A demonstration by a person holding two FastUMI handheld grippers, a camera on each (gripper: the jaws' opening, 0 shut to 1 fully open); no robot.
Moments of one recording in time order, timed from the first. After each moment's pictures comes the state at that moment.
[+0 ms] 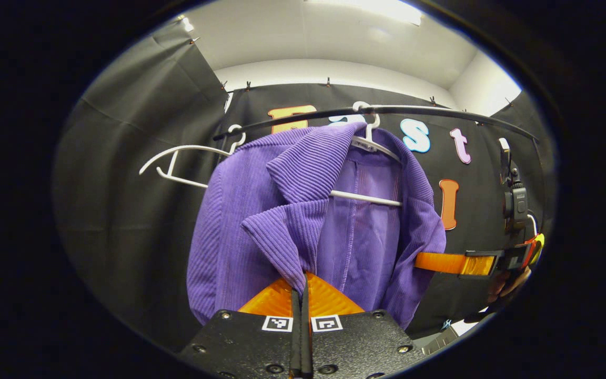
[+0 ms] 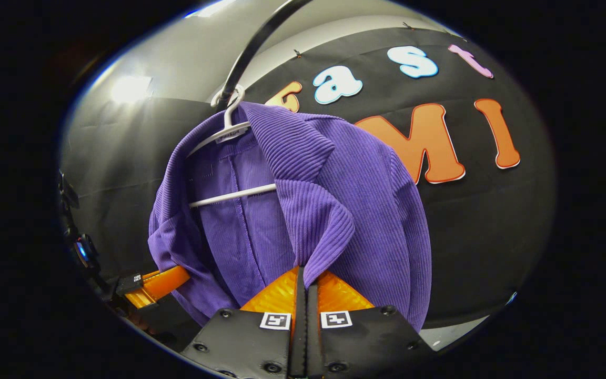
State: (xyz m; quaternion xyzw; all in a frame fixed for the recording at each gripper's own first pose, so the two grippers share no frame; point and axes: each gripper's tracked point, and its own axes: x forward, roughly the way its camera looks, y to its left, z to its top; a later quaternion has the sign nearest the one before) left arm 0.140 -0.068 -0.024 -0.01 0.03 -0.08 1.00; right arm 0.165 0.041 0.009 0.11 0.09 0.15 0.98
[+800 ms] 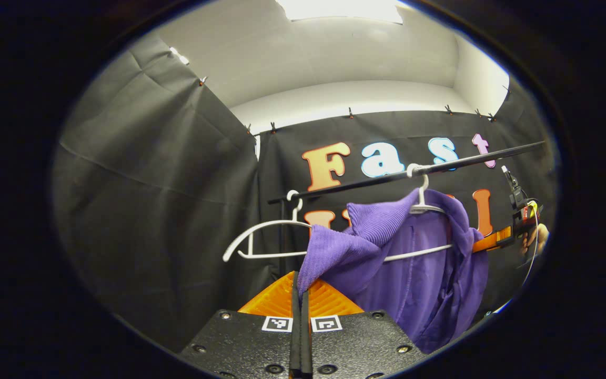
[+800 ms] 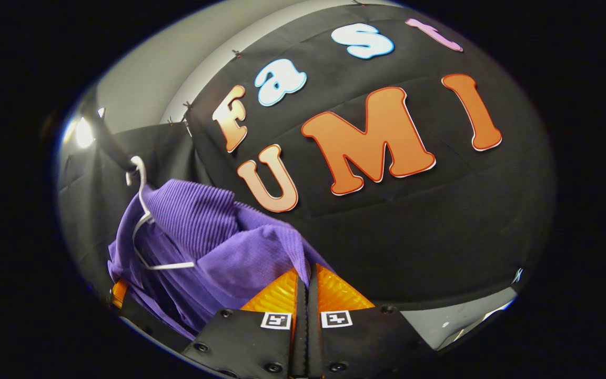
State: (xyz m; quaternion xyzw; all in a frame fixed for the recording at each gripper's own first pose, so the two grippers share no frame) left arm 0.126 0.051 0.105 0.07 -0.06 0.01 1.00; right arm 0.232 -0.070 0.083 0.20 0.15 0.09 0.96
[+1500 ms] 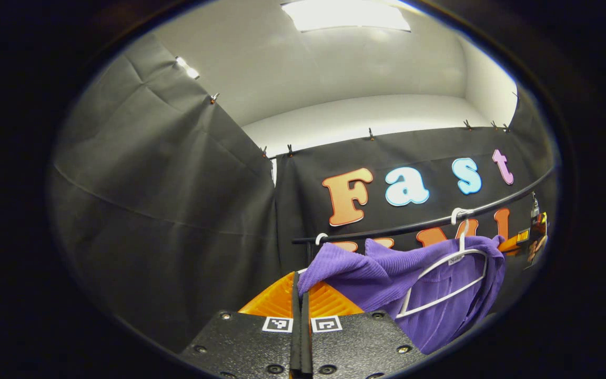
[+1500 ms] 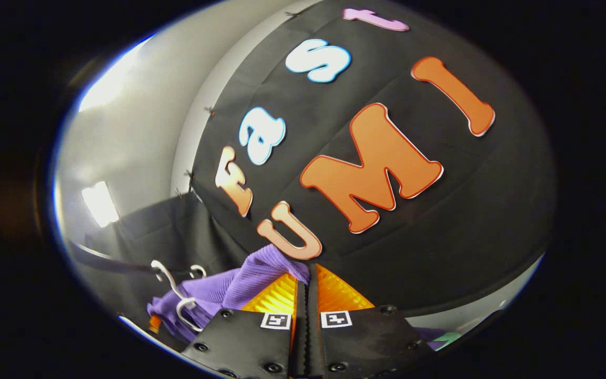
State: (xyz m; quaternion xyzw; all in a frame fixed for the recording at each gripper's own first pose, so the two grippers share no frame) left arm 0.177 0.089 0.189 0.06 -0.10 0.04 0.99; right arm 0.275 -0.119 0.163 0.38 0.05 0.12 0.92
